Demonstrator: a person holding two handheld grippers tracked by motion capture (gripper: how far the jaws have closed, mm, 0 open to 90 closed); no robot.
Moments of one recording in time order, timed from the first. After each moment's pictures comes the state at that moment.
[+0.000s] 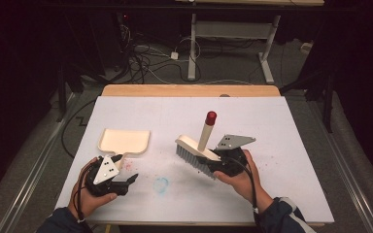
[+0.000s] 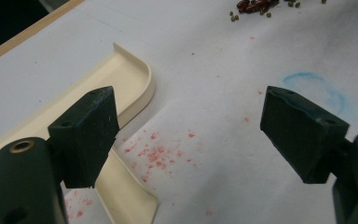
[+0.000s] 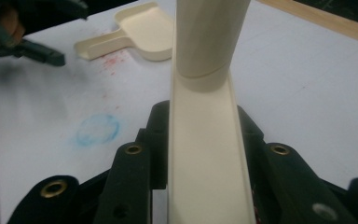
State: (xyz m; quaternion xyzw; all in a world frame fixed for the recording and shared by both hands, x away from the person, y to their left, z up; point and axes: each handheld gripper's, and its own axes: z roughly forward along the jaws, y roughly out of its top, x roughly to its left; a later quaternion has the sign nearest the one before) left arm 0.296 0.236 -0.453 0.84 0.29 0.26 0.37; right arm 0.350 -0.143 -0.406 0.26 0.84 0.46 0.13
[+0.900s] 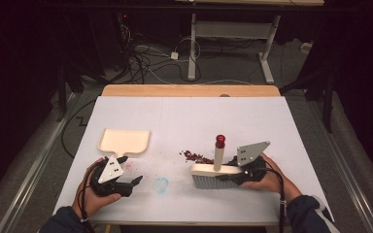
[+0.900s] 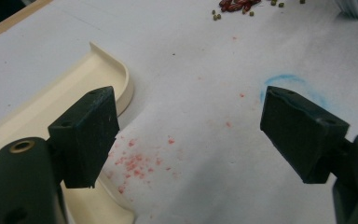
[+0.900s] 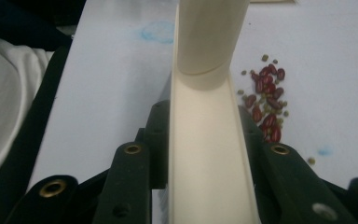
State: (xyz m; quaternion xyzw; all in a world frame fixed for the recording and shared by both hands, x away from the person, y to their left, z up) left arm 0.300 0.225 -0.456 0.85 0.29 0.23 0.38; right arm 0.367 -0.201 -0.436 0.04 0.90 0.43 0.03
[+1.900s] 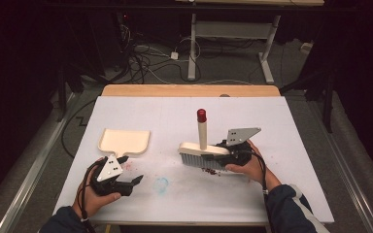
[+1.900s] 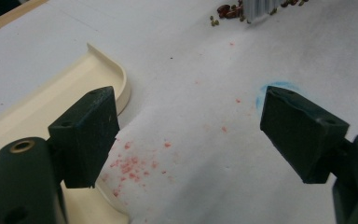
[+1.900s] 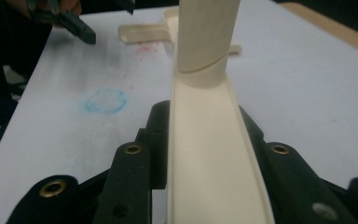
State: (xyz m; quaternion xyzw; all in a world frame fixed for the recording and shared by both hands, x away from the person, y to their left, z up) left arm 0.301 0.227 -0.454 0.85 0.29 0.22 0.39; right arm 0.402 -0.173 -0.432 0.11 0.85 0.51 0.07
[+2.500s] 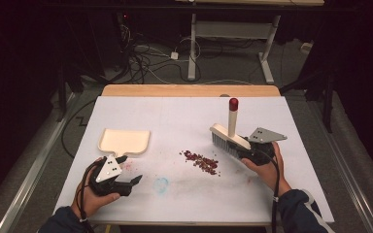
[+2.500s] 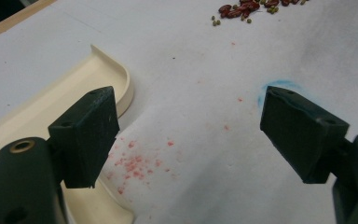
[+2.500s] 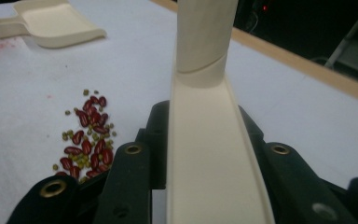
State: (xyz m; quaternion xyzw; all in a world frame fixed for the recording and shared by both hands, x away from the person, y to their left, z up) left arm 0.300 0.229 -0.453 0.85 0.29 0.22 0.39; right arm 0.391 -0.227 -0.435 0.29 0.81 0.46 0.23
